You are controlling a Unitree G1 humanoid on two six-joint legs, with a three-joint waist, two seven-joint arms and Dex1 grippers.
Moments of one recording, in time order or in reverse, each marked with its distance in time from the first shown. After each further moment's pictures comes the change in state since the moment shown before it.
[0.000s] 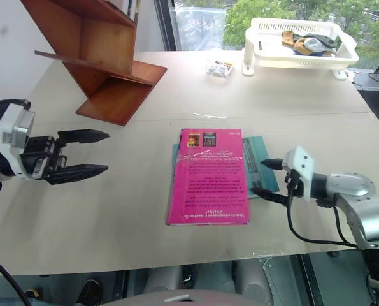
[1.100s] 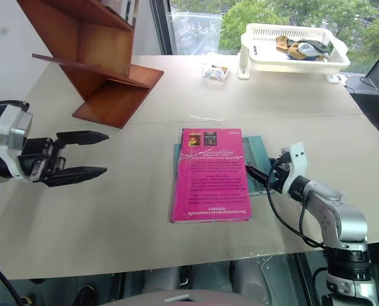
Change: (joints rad) left arm 0.020 0.007 0.011 -0.019 -0.020 0.000 0.001; right arm -0.004 0.384 -0.161 -0.039 0.072 0.451 -0.492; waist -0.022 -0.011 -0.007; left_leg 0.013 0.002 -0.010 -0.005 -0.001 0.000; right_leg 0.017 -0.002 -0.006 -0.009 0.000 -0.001
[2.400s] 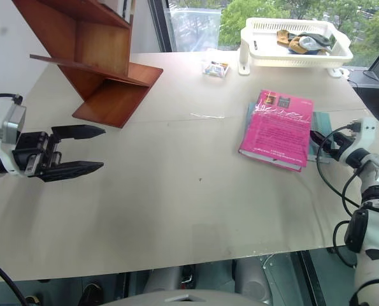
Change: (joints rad) left arm -0.029 0.022 0.007 0.012 -0.009 0.006 0.002; right arm -0.620 -0.315 -0.201 1.451 -0.207 -0.736 0.348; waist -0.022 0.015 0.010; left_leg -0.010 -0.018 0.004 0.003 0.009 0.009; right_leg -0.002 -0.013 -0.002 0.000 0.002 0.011
